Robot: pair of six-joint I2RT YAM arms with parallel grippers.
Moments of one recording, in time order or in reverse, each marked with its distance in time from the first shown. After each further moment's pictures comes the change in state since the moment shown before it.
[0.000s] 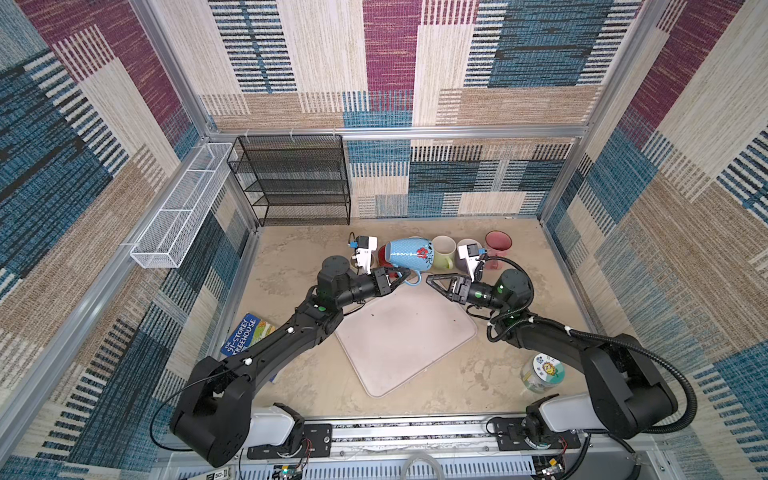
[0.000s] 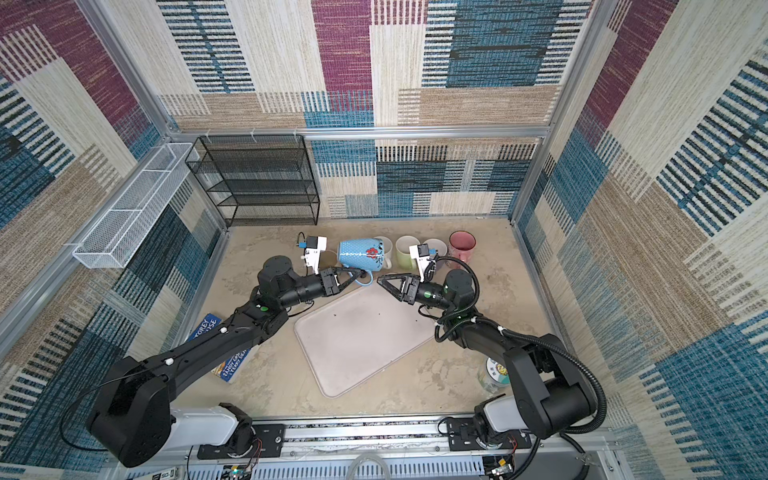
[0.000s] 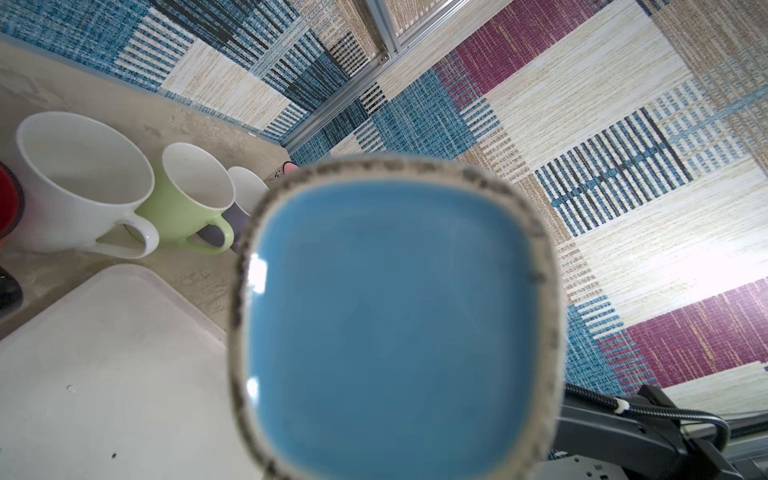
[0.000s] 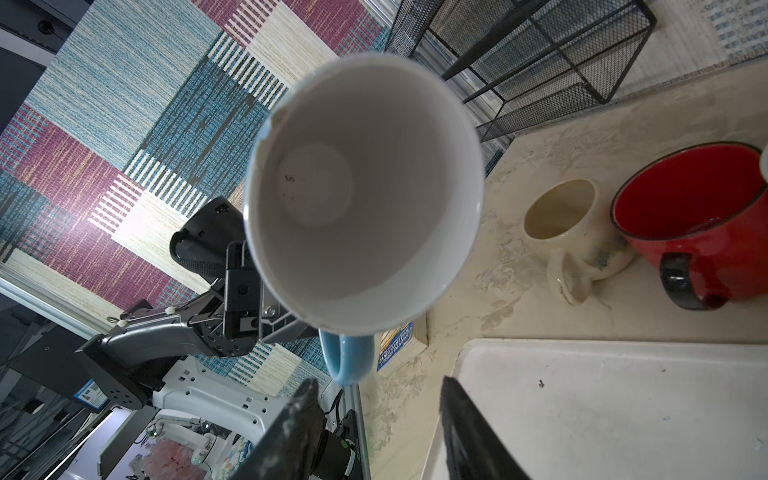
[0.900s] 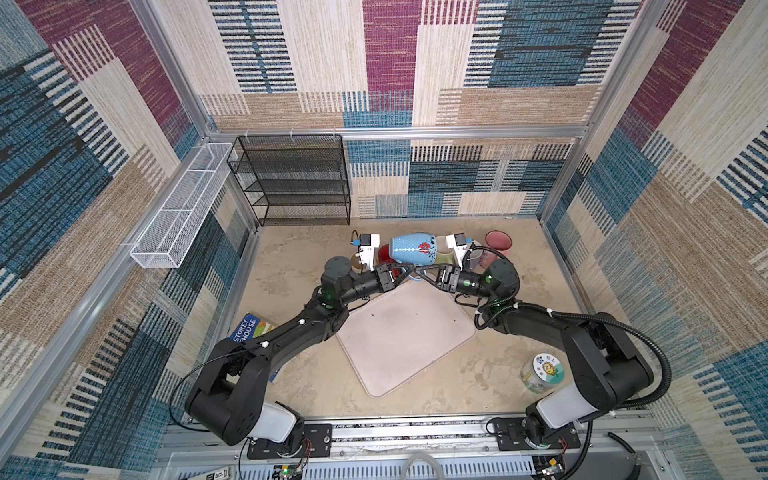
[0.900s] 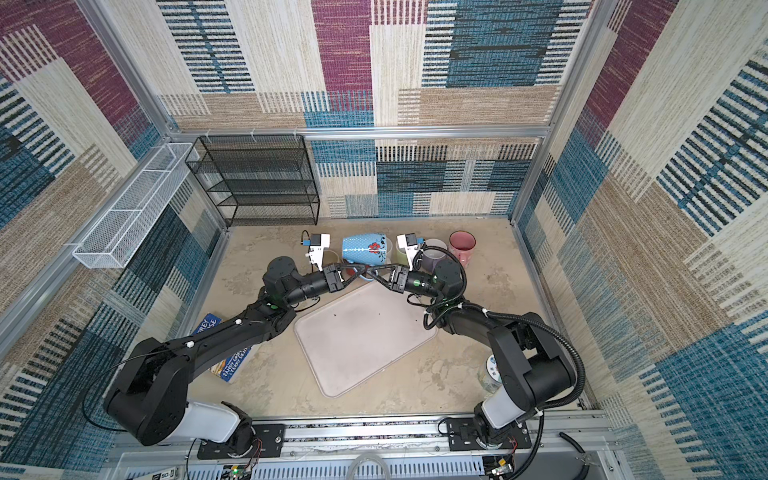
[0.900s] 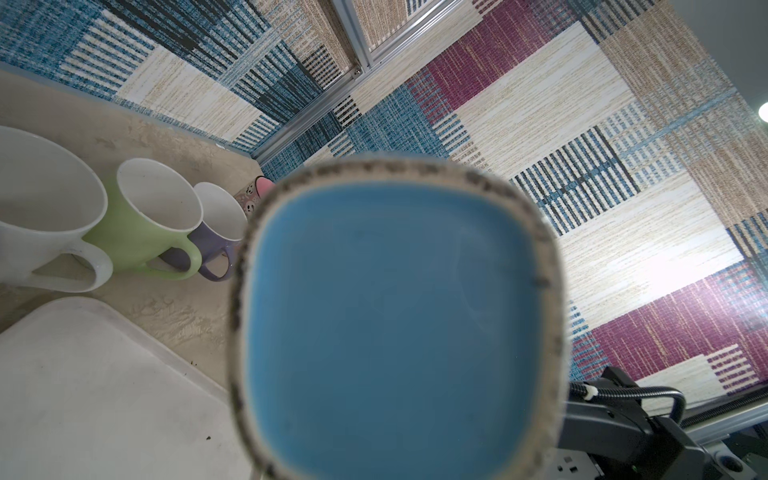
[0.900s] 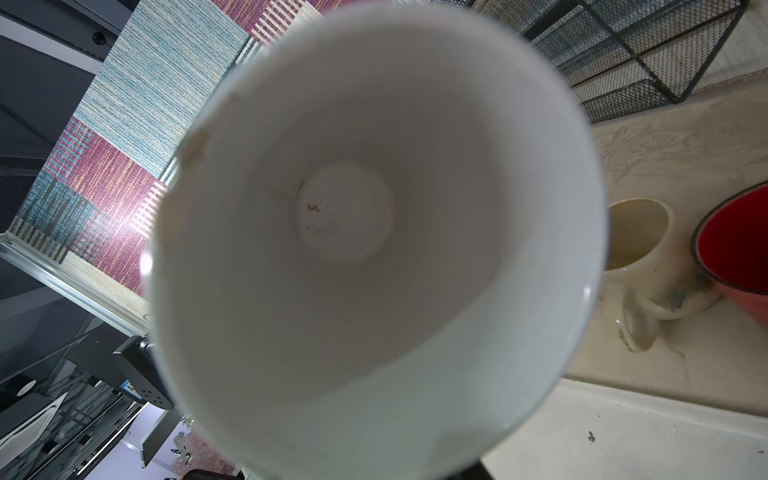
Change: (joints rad) left arm 0.002 0.114 -0.014 0.261 0.040 -0.099; right arm 0.046 0.143 0.130 0.105 -0.019 0.102
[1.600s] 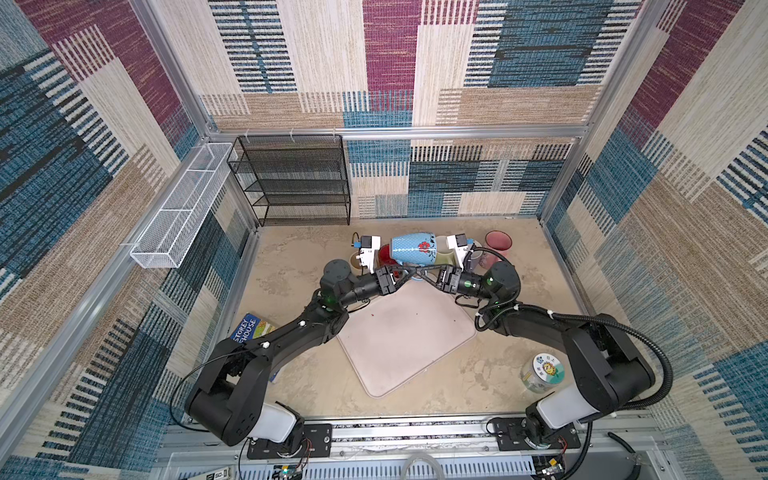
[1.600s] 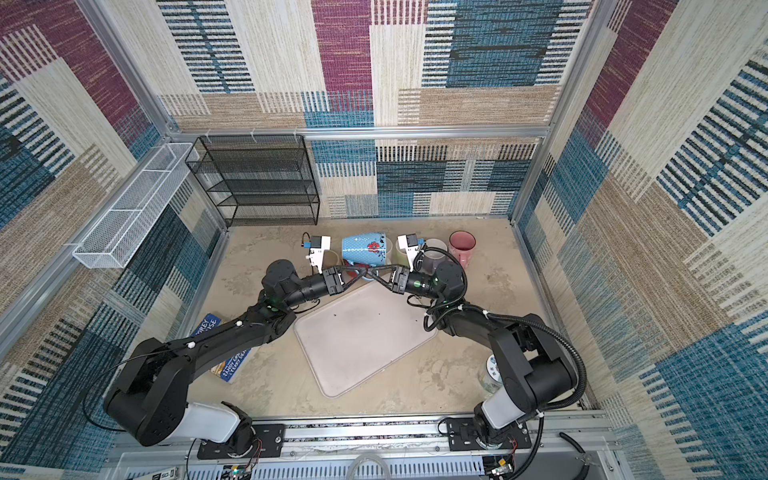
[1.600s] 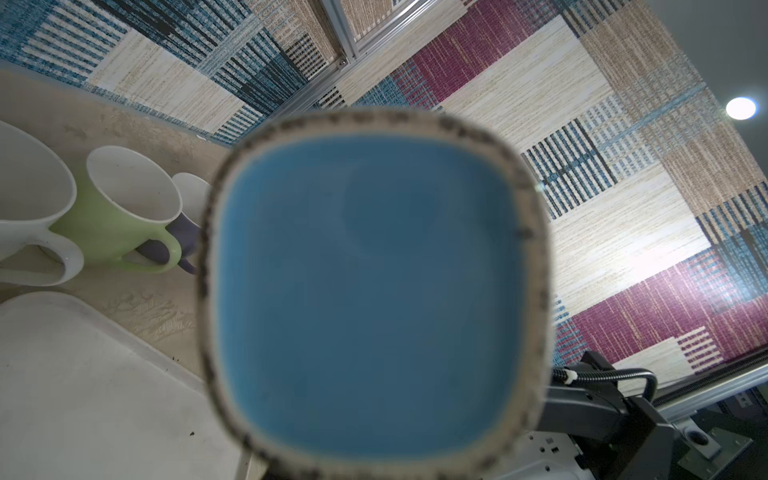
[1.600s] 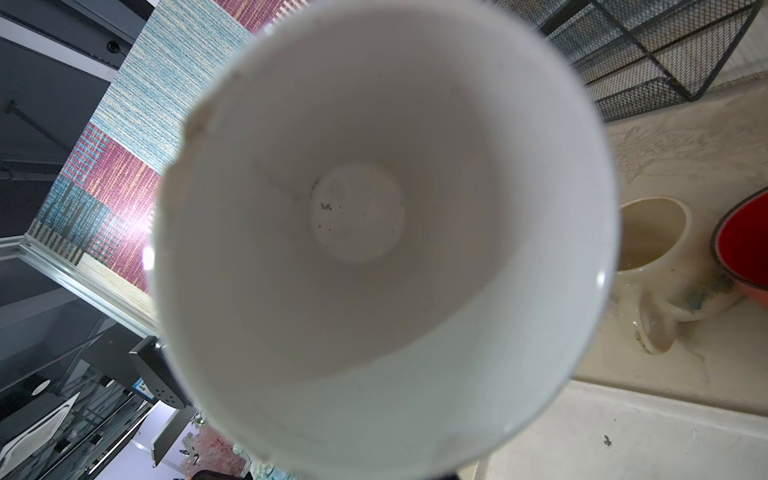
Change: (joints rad) left arm 0.006 -0.029 -0.028 0.010 0.027 0.006; right arm 0.001 -0.024 -0.019 0.018 0.006 0.019
